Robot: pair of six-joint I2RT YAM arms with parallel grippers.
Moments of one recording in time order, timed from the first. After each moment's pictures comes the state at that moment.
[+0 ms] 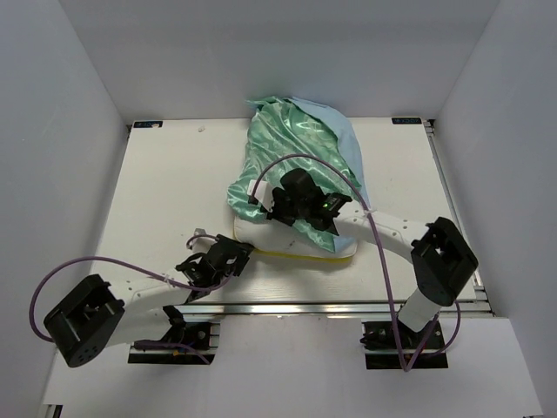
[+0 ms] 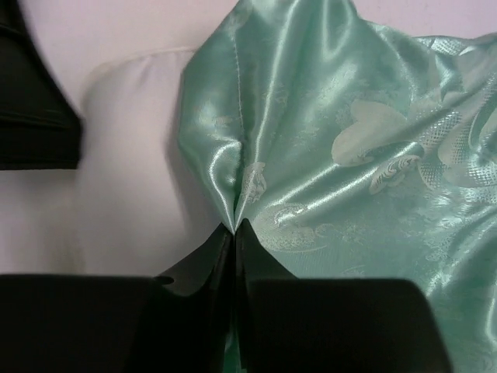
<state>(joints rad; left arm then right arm) -0.82 1.12 0.29 0.09 -0.41 -1.69 0.88 1.65 1.17 -0.16 -0.17 -0.55</state>
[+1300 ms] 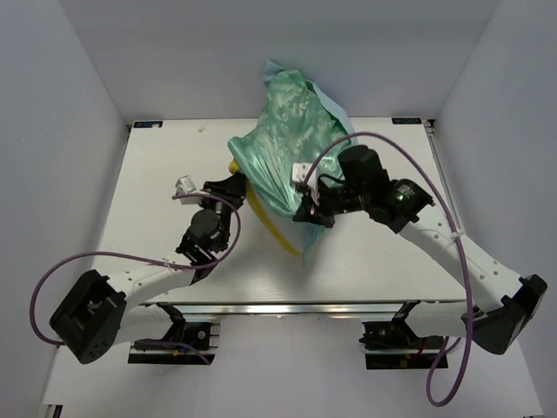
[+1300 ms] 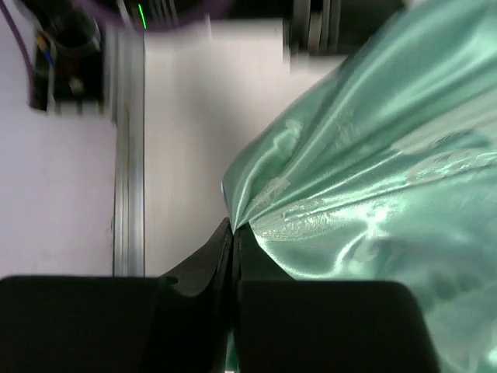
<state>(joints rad) -0.72 1.21 0.51 0.91 -0.63 -0.97 0.78 1.27 1.44 -0.72 -0.65 -0.50</state>
